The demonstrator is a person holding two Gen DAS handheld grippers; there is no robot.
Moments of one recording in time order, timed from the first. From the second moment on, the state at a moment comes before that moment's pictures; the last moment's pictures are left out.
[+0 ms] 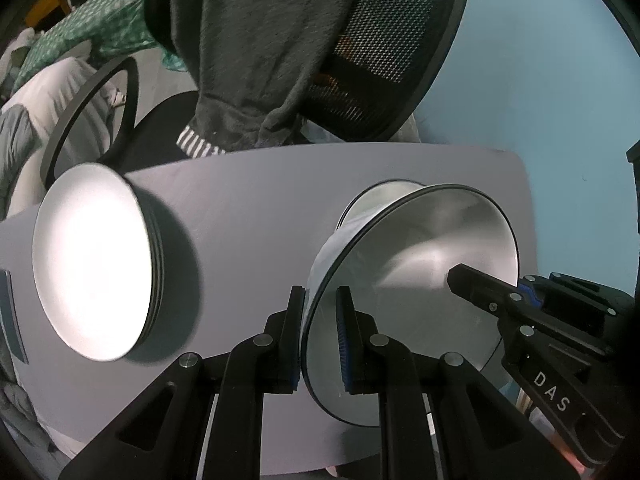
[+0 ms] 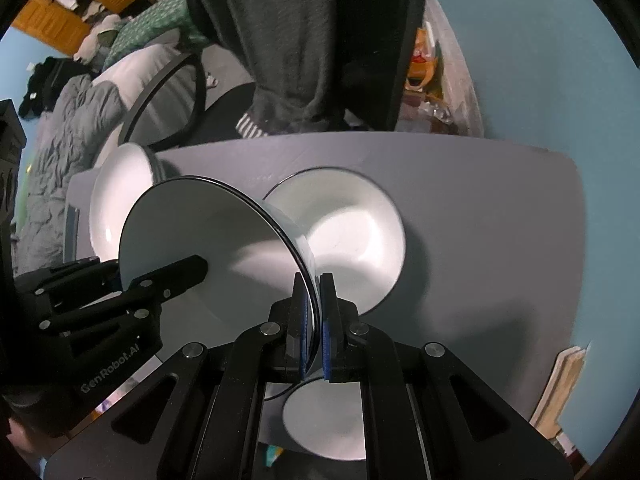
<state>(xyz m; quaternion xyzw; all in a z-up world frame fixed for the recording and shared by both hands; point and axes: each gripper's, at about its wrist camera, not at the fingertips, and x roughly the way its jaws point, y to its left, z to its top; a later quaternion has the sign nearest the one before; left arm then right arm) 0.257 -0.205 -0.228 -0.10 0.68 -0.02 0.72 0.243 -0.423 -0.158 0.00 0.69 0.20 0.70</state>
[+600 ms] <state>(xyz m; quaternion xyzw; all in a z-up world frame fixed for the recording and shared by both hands) 0.273 -0.227 -0.244 -0.05 0.71 -0.02 0.70 0.266 -0.441 -0.184 0.02 0.71 0.18 0.68</state>
